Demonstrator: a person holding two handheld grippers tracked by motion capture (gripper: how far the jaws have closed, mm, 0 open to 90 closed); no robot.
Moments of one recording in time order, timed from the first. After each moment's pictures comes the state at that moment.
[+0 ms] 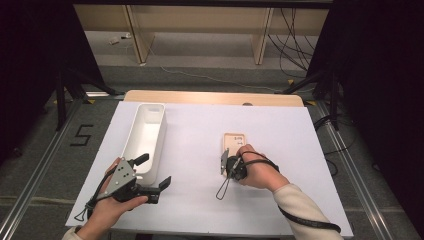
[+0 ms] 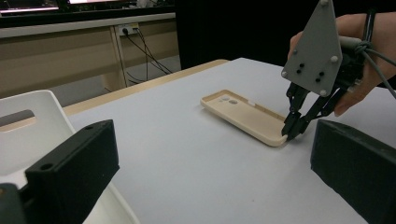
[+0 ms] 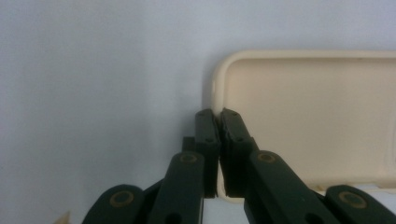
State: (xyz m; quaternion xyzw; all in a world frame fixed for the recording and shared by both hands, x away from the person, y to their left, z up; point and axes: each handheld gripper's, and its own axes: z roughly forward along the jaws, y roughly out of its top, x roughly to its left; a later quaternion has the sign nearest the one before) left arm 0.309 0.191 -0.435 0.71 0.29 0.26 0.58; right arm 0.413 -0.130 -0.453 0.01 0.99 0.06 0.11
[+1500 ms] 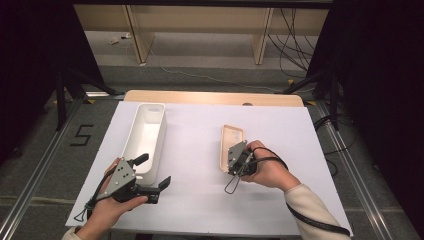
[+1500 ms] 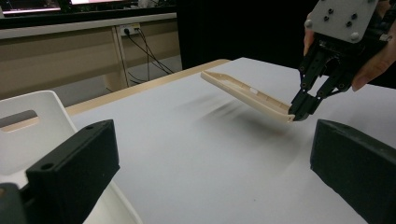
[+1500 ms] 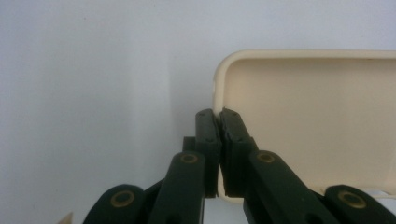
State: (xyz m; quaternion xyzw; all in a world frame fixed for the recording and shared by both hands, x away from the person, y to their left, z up) left arm 0.308 0.191 -0.434 0.71 0.29 0.26 0.58; right arm 0.405 -0.150 -0.426 0.03 0.97 0.21 0.10
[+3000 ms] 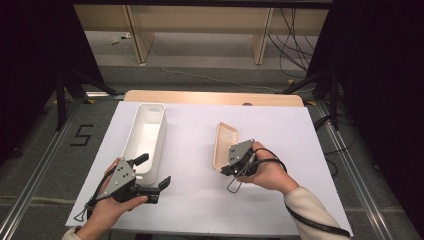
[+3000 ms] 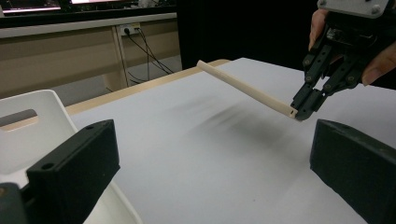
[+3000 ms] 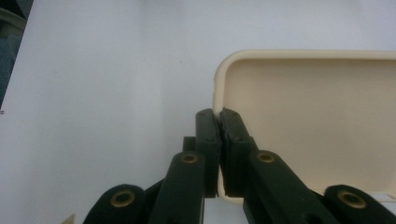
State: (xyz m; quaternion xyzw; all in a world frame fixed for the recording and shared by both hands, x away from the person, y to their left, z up) left arm 0.308 0.191 -0.434 0.71 0.30 0.26 0.58; right arm 0.400 -0.151 -0.422 0.03 0.94 0.32 0.09
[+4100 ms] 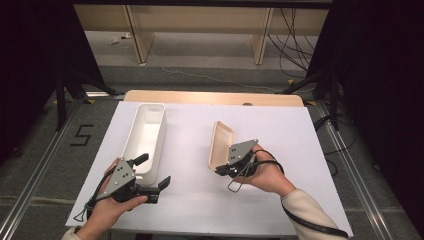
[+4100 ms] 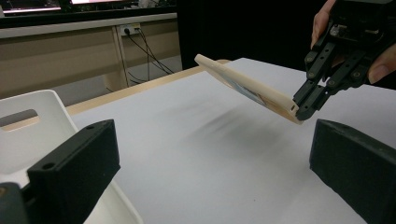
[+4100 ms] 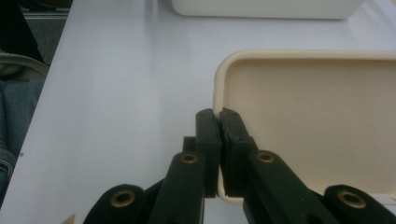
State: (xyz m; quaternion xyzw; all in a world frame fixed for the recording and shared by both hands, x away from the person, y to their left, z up) left arm 0.308 0.192 -0.434 0.71 0.29 0.26 0.58; right arm 0.396 -0.147 -0.423 0.04 0.92 0.38 0.07
